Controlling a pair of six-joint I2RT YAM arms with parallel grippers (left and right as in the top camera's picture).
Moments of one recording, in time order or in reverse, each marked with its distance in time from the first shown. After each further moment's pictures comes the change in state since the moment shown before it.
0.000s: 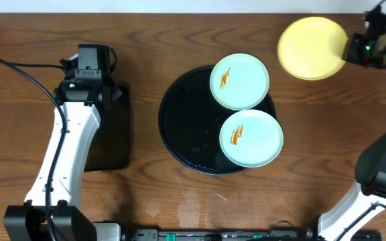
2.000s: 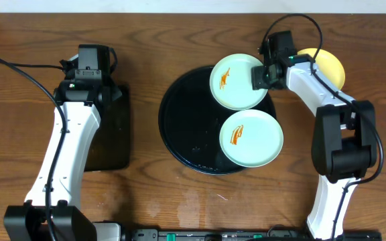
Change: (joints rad) left arm 0.000 0.000 0.000 -0.009 0.000 -0.002; right arm 0.483 0.149 -0.274 0.277 0.179 0.072
